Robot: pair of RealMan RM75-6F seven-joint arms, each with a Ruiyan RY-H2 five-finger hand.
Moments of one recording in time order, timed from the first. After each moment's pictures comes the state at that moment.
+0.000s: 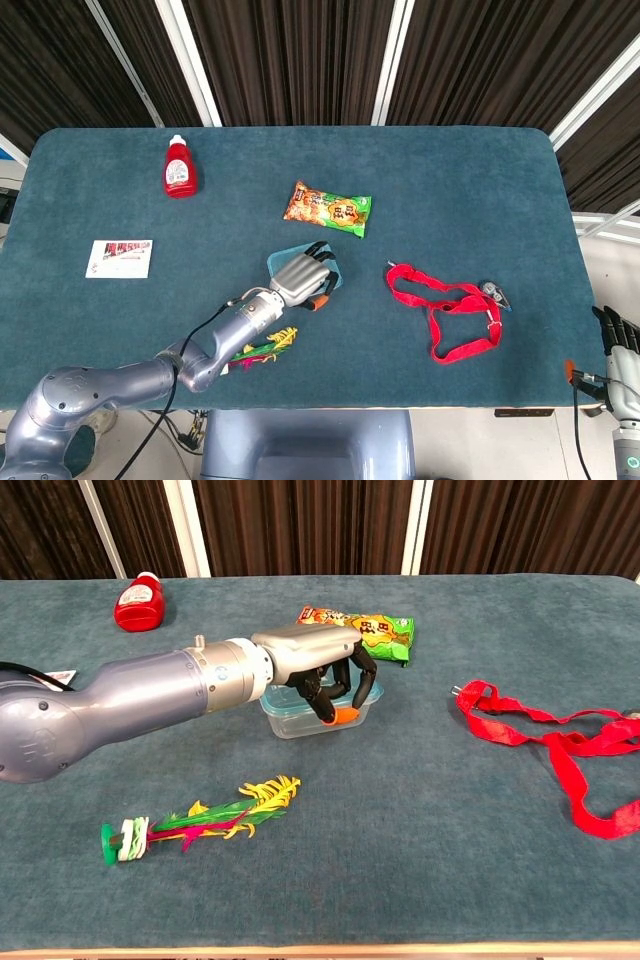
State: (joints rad) left arm -1.07 -1.88 -0.16 -1.00 1.28 0.72 -0.02; right arm 0.00 -1.07 0.12 -1.77 -1.20 1.39 0.03
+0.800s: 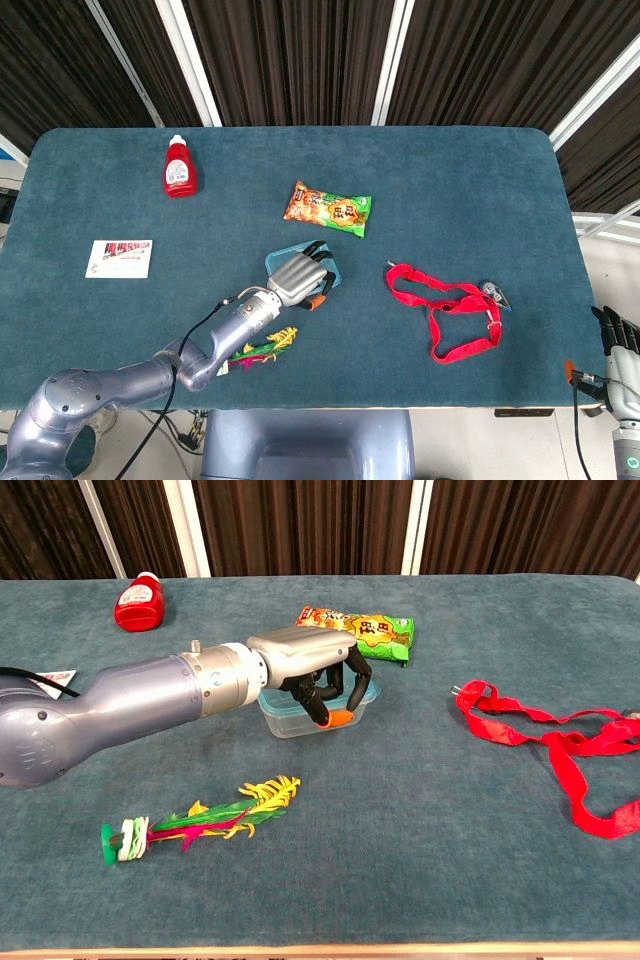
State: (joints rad) left arm -1.05 -1.90 -0.15 -0.95 1.33 0.72 -0.04; right arm 0.00 -1.07 0.12 -1.77 -1.20 1.39 0.03
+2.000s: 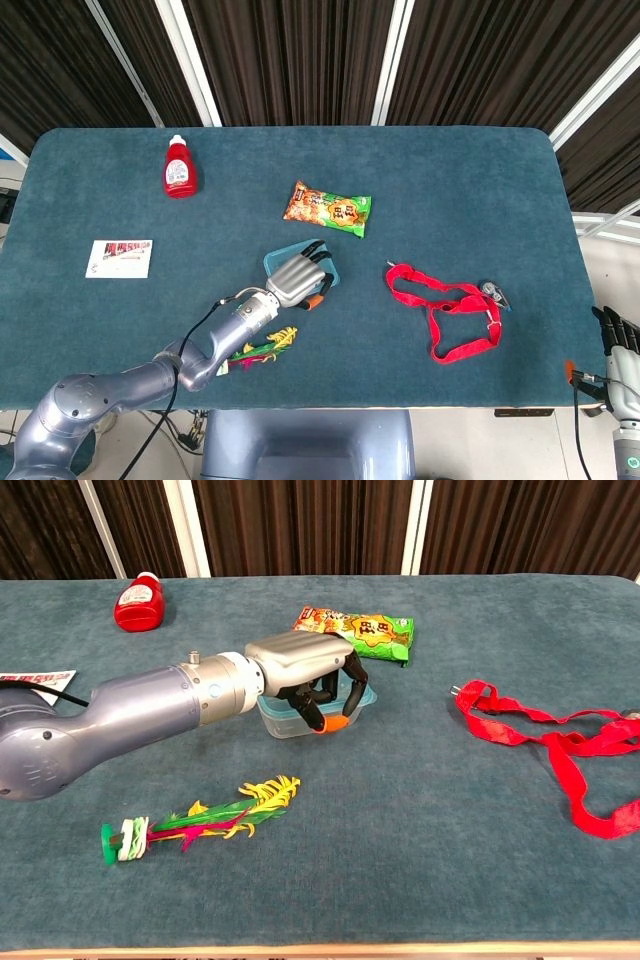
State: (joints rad) left arm -1.04 -1.94 -0.13 -0.86 1.39 0.75 -0.06; right arm 0.00 -1.07 0.12 -1.77 -1.20 1.38 0.03
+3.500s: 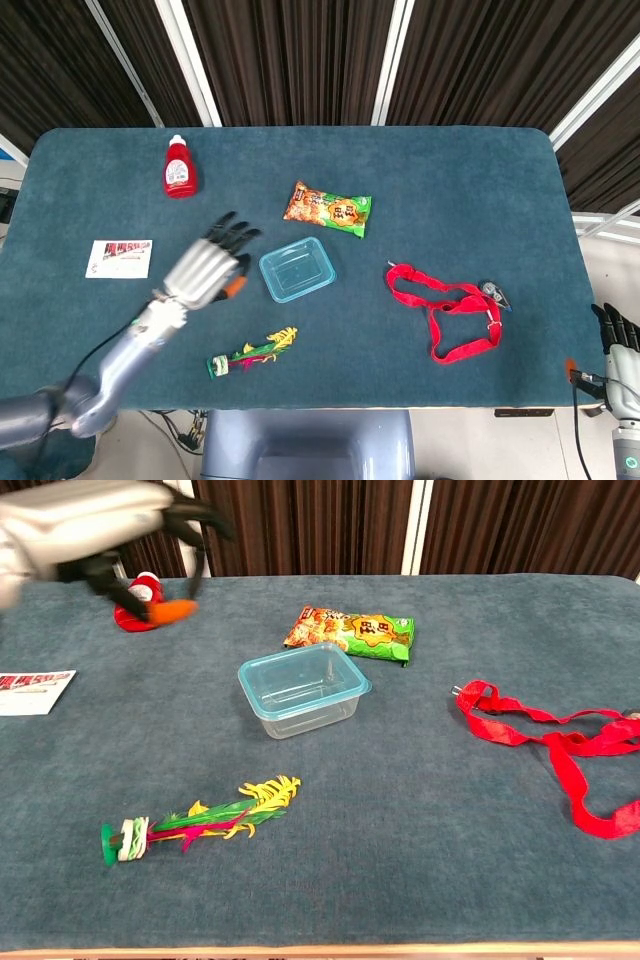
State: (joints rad) left arm -0.73 -1.33 -0.08 -1.64 1.41 1.16 0.30; right arm 0.00 -1.08 0.11 -1.76 -1.24 1.42 -0.01
